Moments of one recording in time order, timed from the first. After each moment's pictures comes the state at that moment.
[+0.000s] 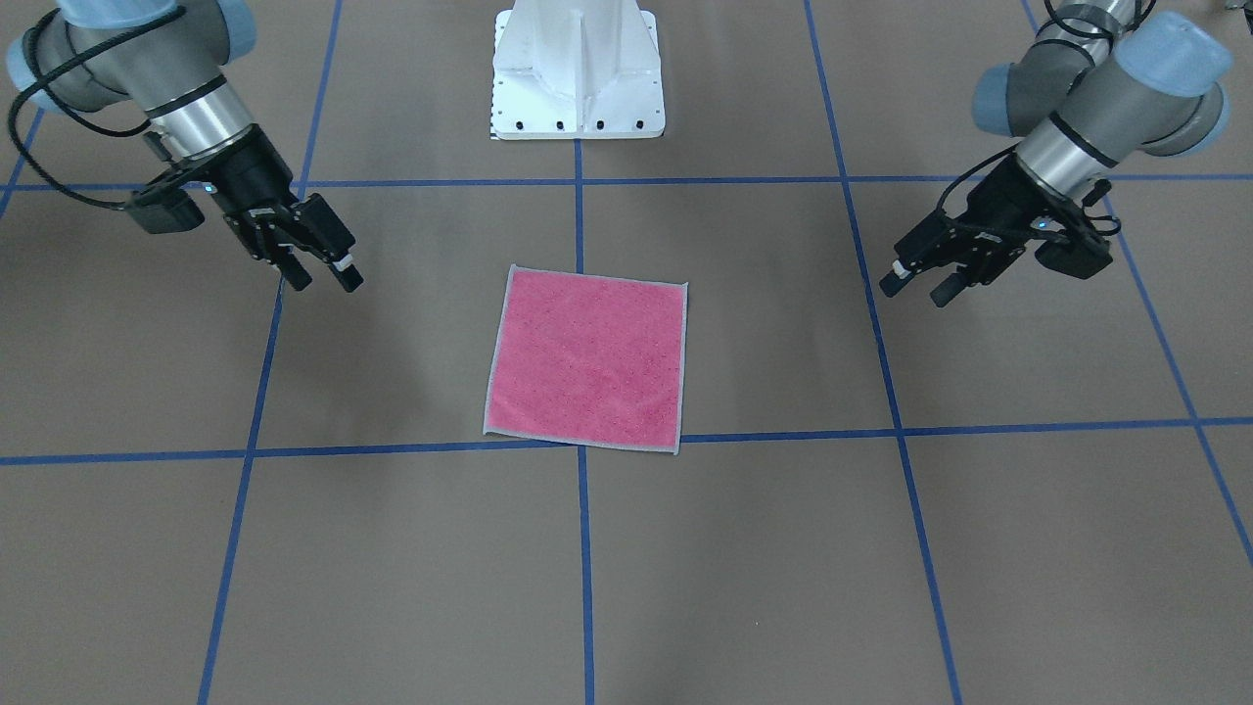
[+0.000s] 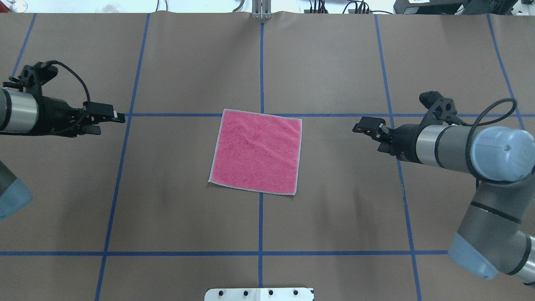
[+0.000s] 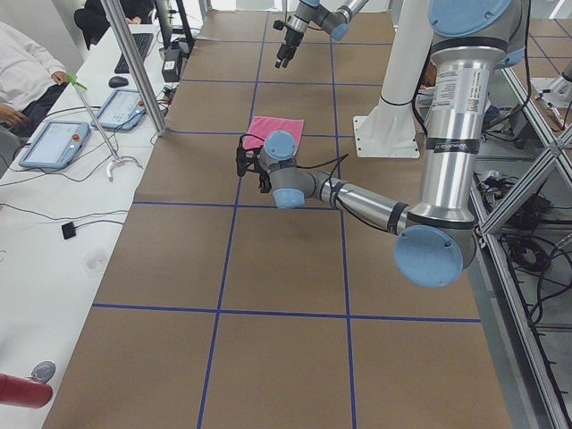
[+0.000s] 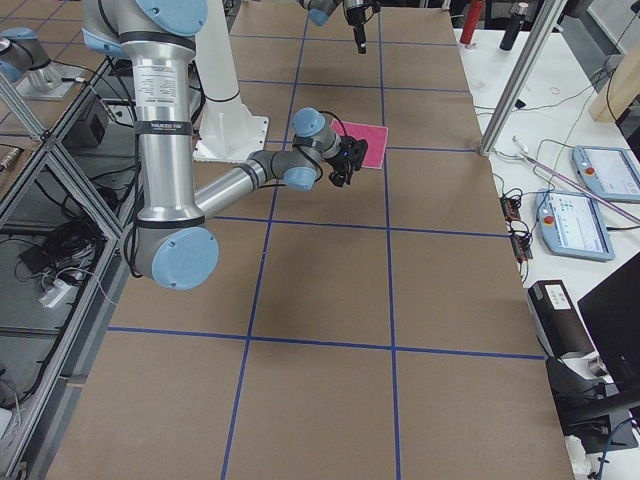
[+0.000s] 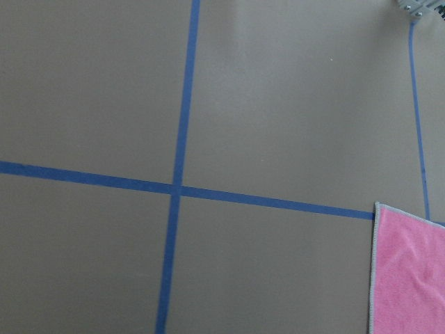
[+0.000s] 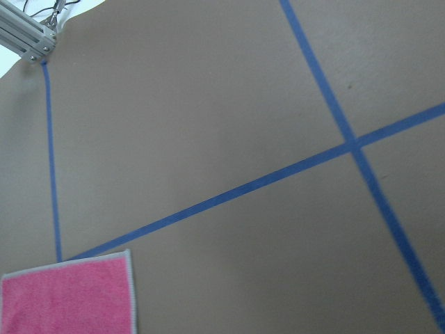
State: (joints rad) left arm -0.84 -1.68 -1.76 -2.55 -2.08 -1.46; right arm 0.57 -1.47 1.97 -0.84 1.62 1.80
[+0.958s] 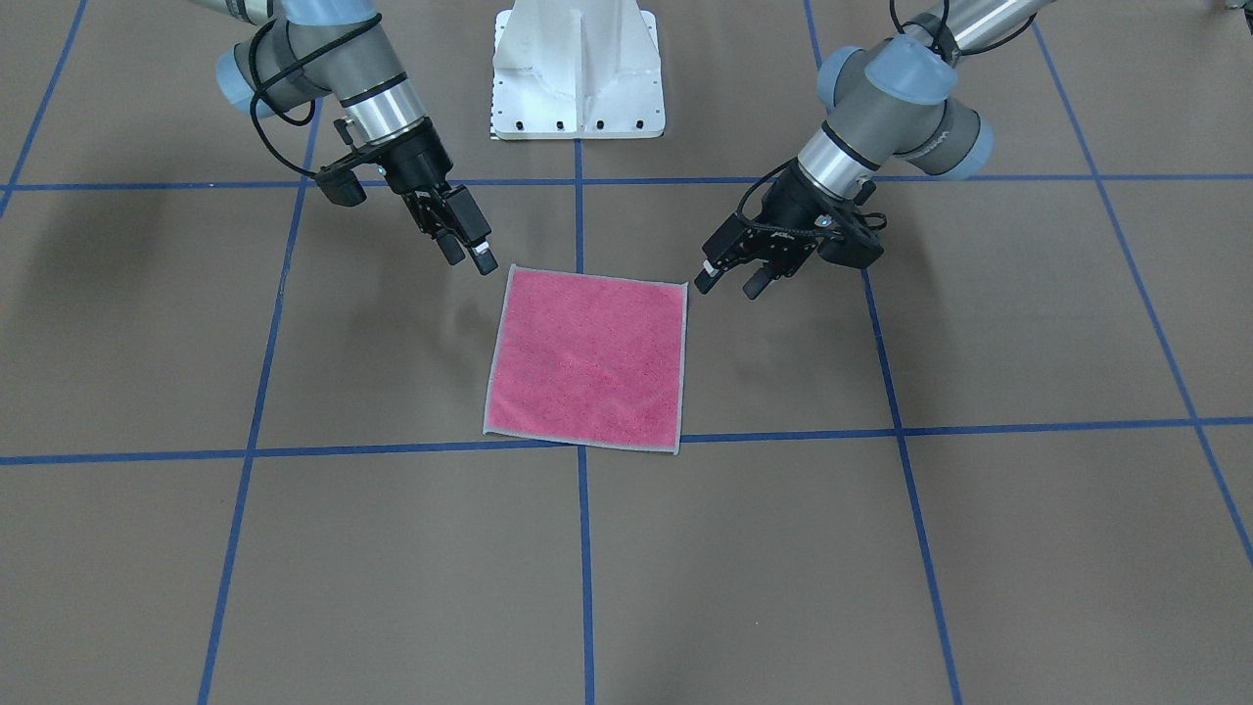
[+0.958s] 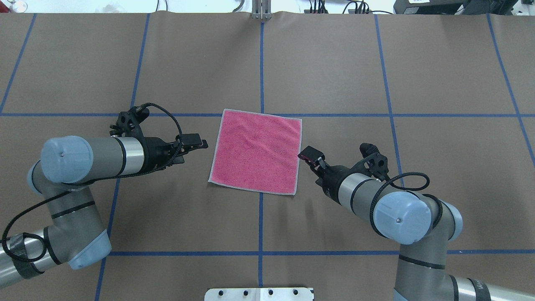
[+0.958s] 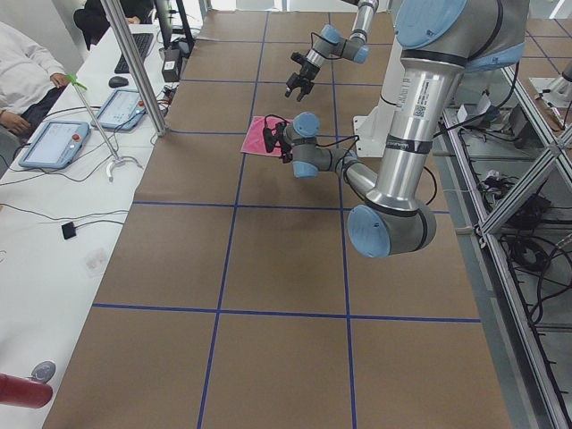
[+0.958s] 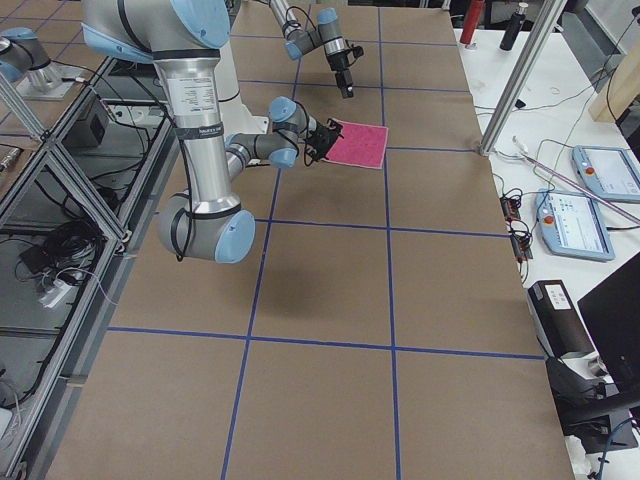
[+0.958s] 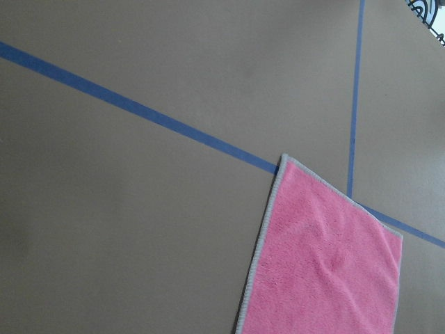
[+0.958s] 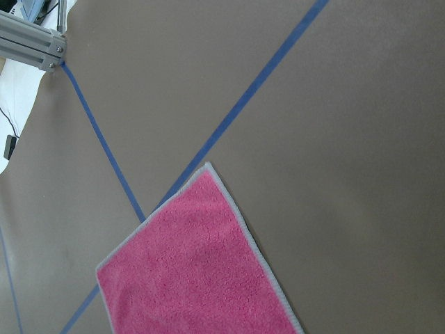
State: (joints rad) left arm -0.51 -1.86 -1.69 -2.54 -1.70 -1.71; right arm 0.29 -1.30 1.85 -0.89 1.28 2.19
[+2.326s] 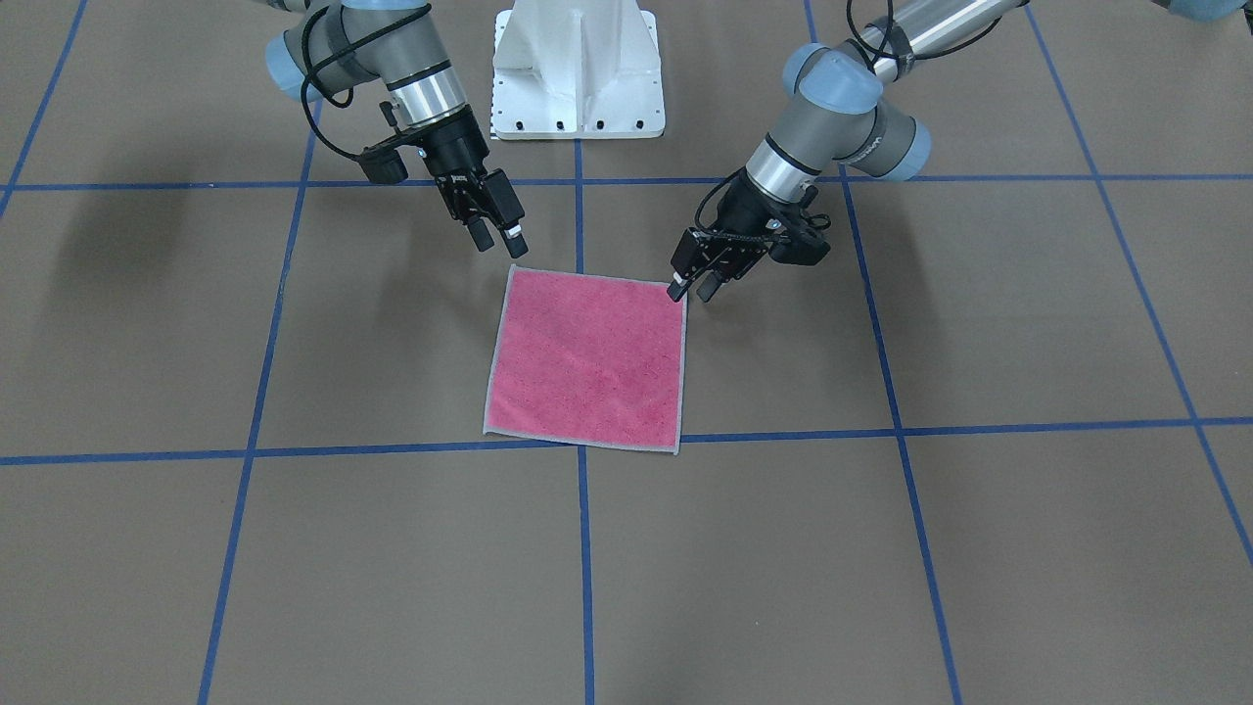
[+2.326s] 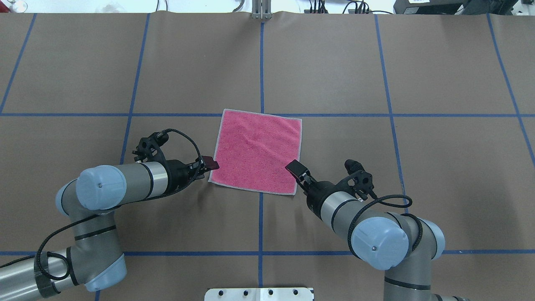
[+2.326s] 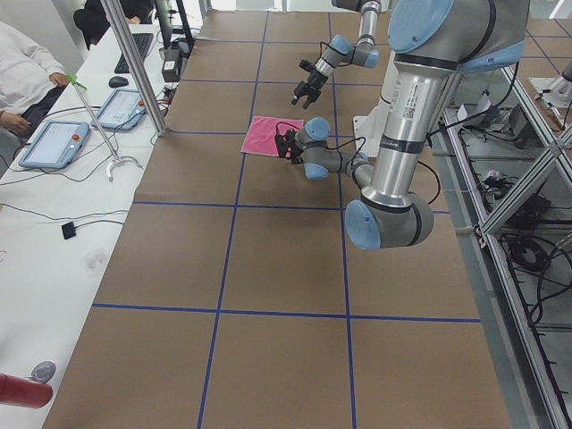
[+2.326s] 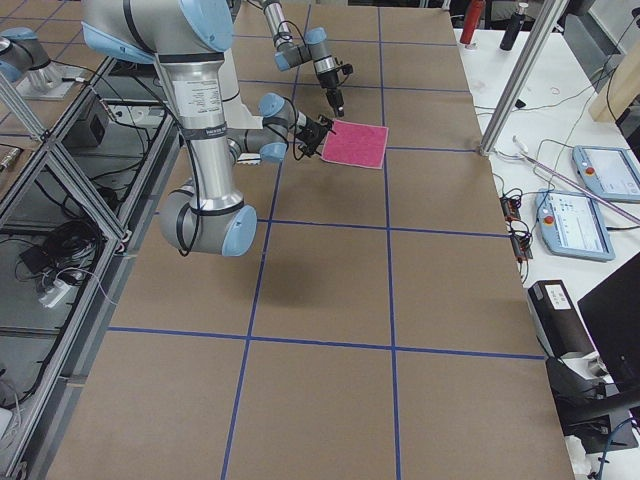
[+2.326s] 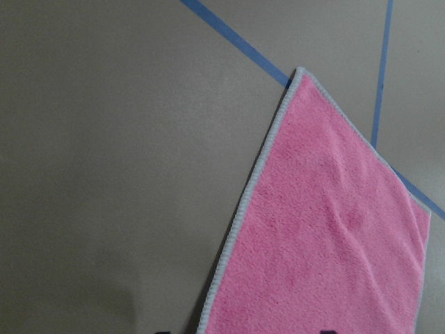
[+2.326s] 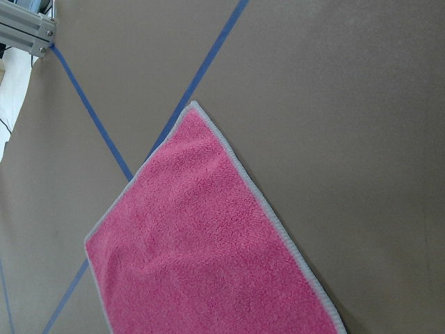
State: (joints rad) left arm -0.41 -1.90 -1.62 -2.54 -1.59 -1.78; right arm 0.22 -1.27 1.84 -0.92 1.17 2.20
